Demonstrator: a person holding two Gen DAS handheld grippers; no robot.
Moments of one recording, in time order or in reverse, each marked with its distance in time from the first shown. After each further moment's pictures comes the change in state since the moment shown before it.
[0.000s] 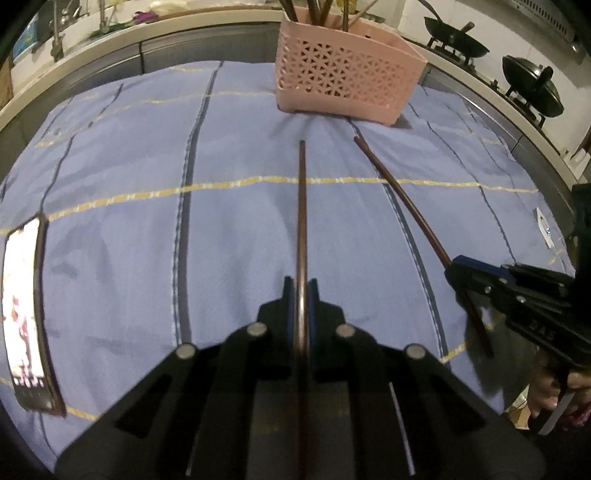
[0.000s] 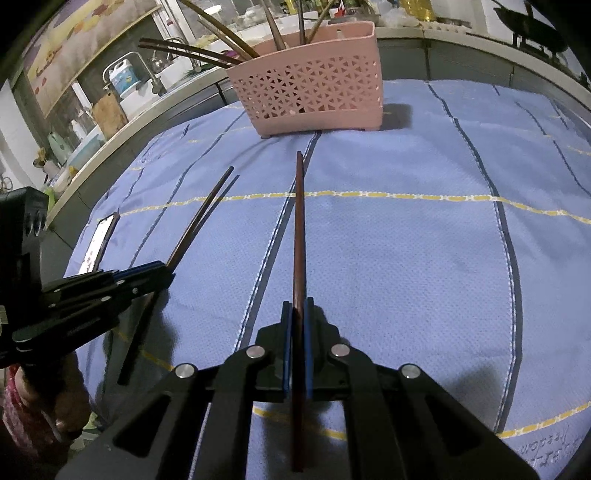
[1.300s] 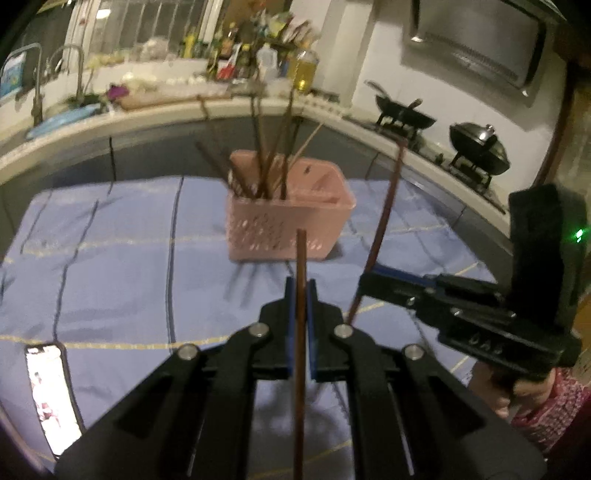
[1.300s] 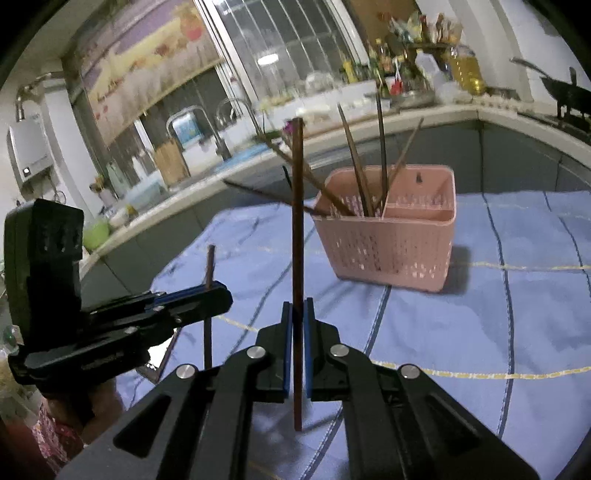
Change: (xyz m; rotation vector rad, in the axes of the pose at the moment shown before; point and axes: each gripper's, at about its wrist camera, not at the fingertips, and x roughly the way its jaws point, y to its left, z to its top) left arm -0.100 -0.020 0.080 0.041 -0.296 -0.173; right arm -0.071 0.027 0.089 -0.118 -0.278 0.195
